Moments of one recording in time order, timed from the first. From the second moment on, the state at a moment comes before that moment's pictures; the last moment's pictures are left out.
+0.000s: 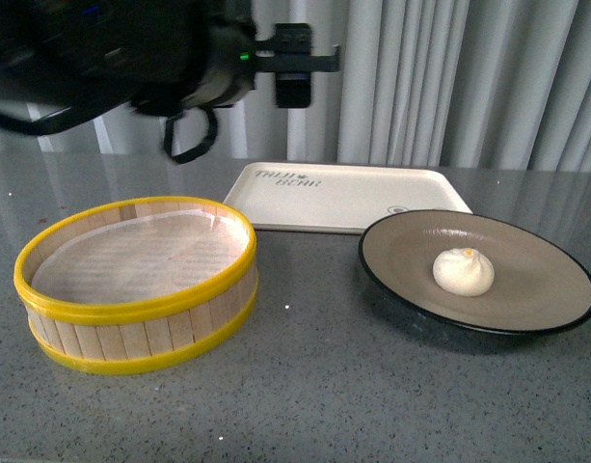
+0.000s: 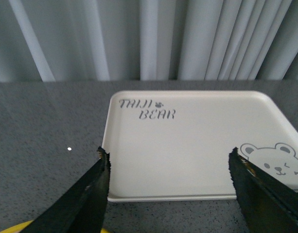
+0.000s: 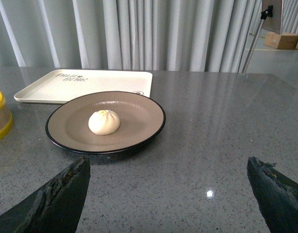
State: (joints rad) left arm -0.41 1.89 1.30 0.56 -0.36 -0.05; right arm 0.00 0.00 0.01 0.00 0.00 -0.01
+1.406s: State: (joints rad) left arm 0.00 0.66 0.03 0.65 0.00 -0.01; right arm 0.00 0.00 0.01 0.00 0.00 -0.01
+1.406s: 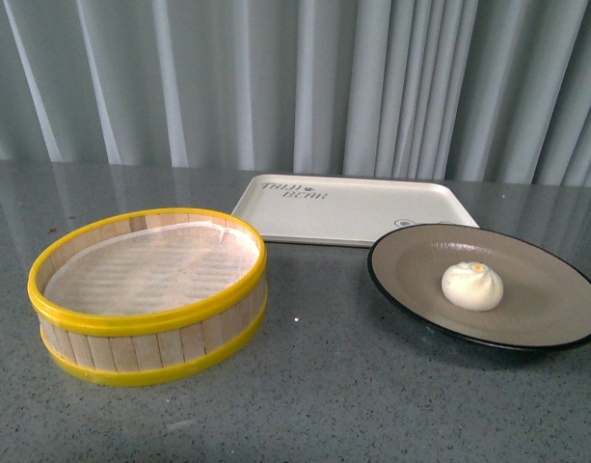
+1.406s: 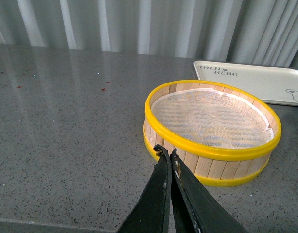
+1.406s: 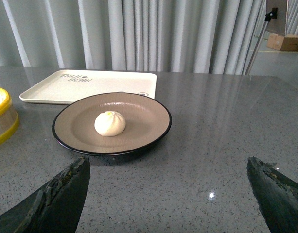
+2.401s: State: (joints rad) left arm 0.00 0.20 0.03 0.21 0.00 -0.01; right arm 0.00 0.00 0.01 0.00 0.00 -0.01
